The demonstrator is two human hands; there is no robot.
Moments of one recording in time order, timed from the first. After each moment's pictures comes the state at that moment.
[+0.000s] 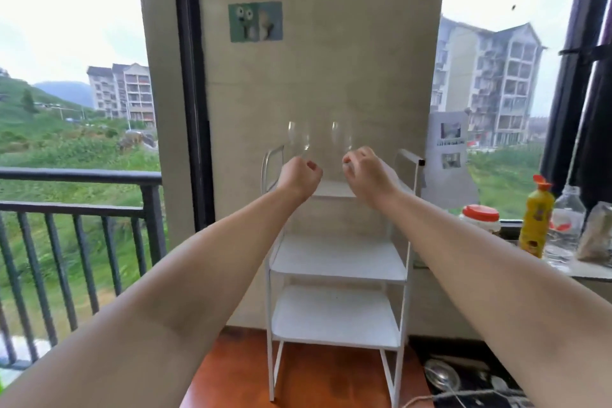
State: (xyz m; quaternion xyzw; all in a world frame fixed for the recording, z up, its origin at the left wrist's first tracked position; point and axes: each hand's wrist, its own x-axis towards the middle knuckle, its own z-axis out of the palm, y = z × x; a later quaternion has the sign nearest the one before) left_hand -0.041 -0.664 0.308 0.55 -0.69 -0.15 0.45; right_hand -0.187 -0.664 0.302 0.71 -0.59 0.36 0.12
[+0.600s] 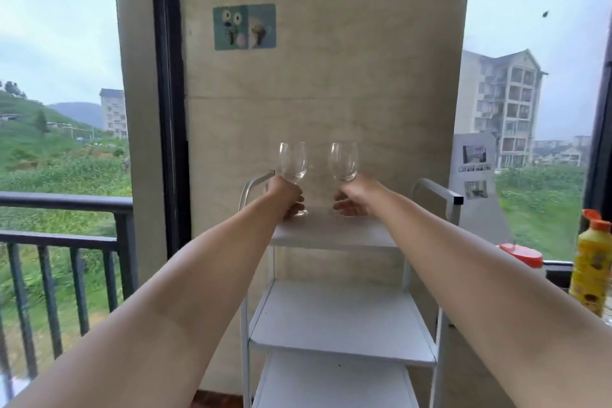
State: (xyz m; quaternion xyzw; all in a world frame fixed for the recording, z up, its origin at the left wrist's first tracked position) left_hand -0.040 -0.820 0.317 0.58 -0.53 -0.36 0.50; right_hand -0.184 -0.803 0.325 0.55 -0.56 0.47 -0.39
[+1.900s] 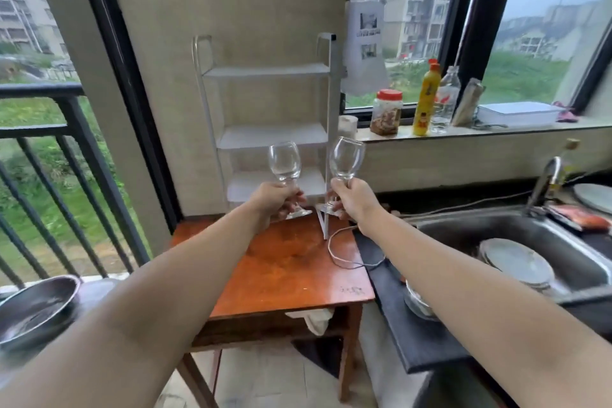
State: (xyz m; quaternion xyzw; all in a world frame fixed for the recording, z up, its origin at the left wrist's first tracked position) left_hand -0.053 -0.495 0.117 0.48 -0.57 -0.57 0.34; right_hand -0.211 -0.443 0.110 0.44 -0.63 0.53 -0.37
